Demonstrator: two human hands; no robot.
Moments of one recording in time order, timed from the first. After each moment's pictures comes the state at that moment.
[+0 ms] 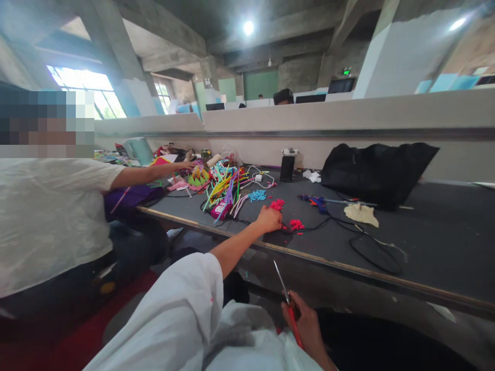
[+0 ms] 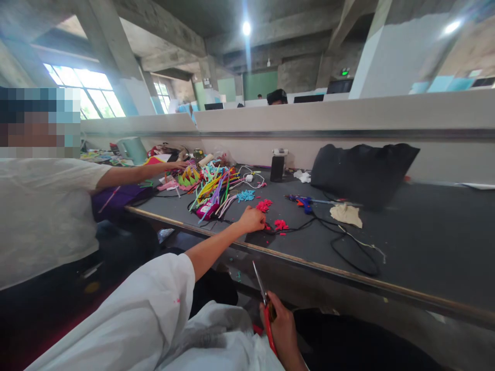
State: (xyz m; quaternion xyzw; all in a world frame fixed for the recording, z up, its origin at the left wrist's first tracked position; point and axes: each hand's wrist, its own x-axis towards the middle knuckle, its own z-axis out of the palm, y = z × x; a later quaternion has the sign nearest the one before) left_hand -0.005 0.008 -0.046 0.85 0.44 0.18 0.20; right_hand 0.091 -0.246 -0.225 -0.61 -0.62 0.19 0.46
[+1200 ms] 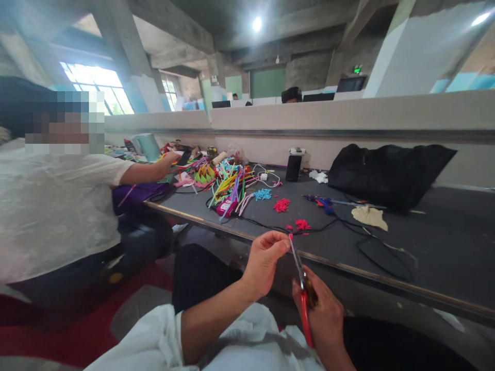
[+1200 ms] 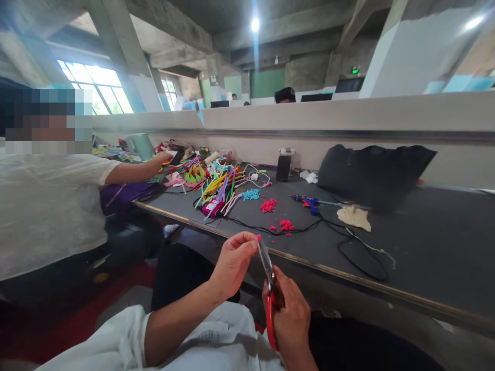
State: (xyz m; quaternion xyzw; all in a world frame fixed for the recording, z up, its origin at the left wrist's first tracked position) left_hand -0.033 -0.180 0.015 0.36 0.28 0.56 0.69; right_hand 0.086 -0.241 -0.089 -0.60 -0.63 -0.08 0.49
